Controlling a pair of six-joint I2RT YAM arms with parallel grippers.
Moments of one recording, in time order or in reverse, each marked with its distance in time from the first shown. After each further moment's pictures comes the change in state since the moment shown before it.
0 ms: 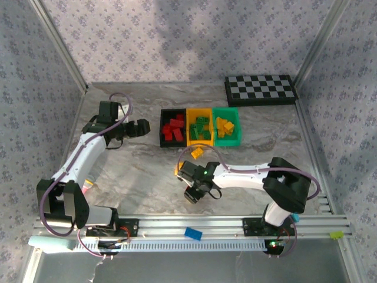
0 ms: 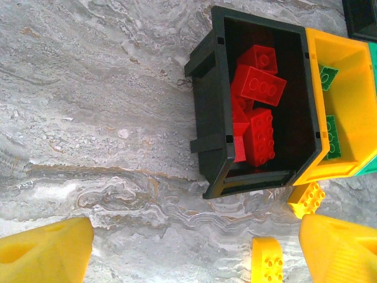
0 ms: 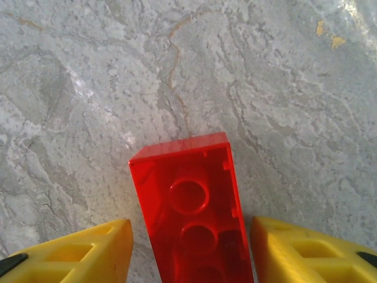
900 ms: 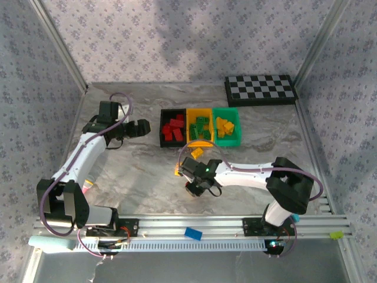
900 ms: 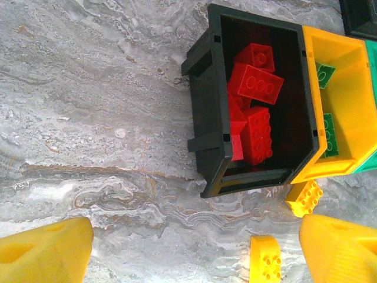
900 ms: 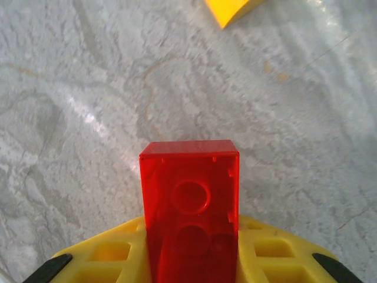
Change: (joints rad) left arm 0.000 0.002 0.000 0.000 0.010 0.004; right arm -0.037 -0.022 0.015 0.018 0.029 0.020
